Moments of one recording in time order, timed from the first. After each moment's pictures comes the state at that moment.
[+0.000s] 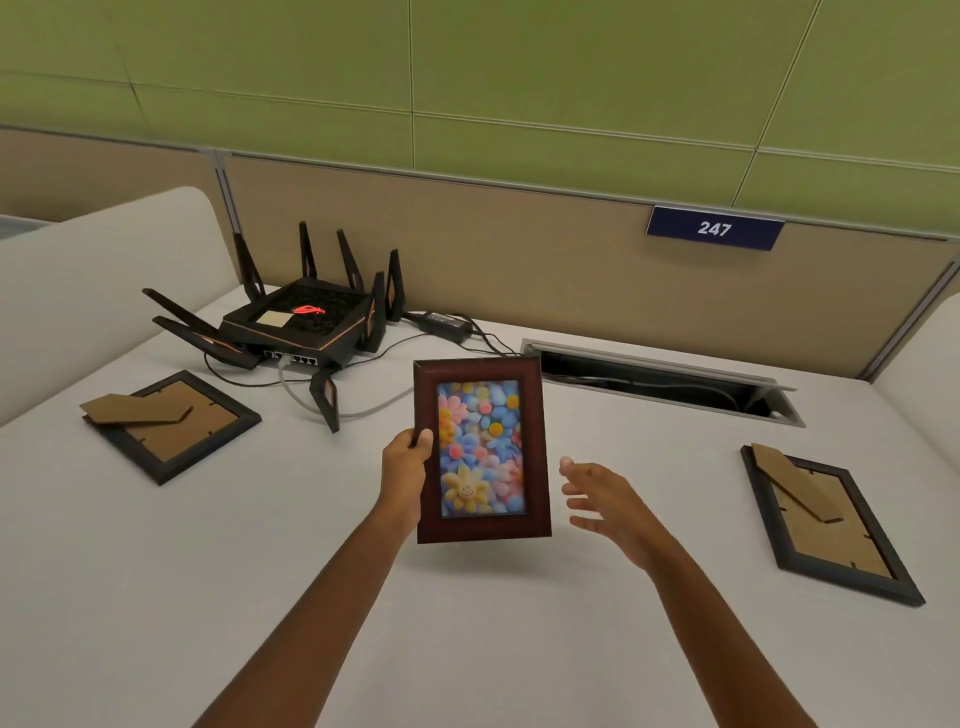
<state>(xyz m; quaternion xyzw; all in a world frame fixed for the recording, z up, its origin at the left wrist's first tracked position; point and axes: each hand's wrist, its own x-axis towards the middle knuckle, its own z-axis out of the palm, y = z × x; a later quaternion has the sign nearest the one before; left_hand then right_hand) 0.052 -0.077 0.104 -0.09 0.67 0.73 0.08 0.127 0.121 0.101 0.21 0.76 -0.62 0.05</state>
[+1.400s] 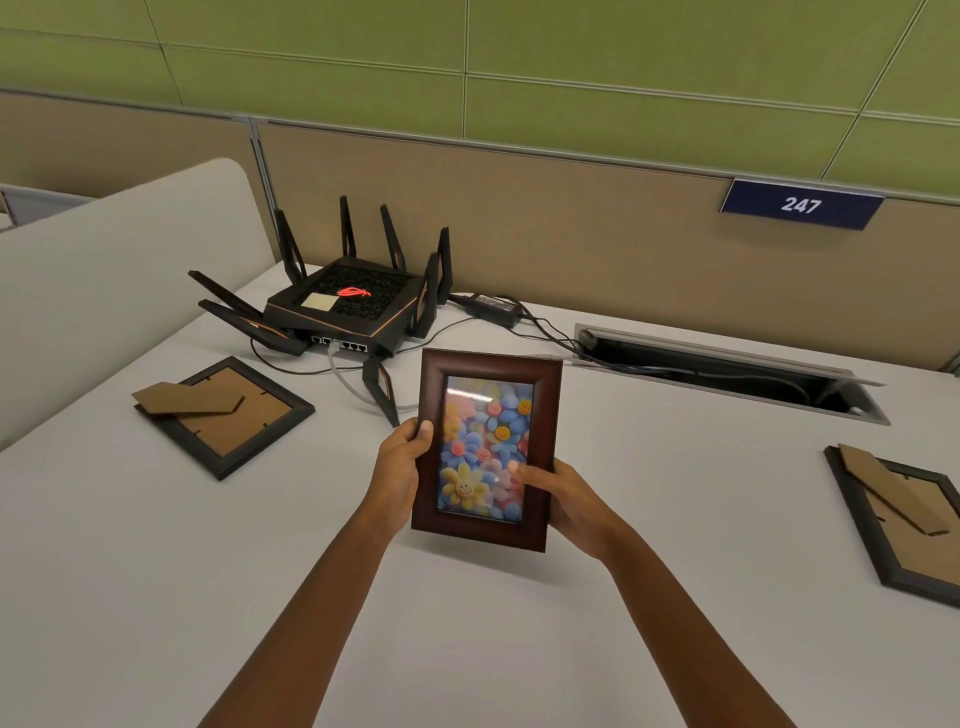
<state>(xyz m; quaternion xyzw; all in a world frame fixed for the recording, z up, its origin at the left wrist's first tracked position) 0.003 -0.167 0.074 0.01 0.60 0.79 0.14 0.060 0.015 0.069 0.06 0.61 -0.78 0.14</state>
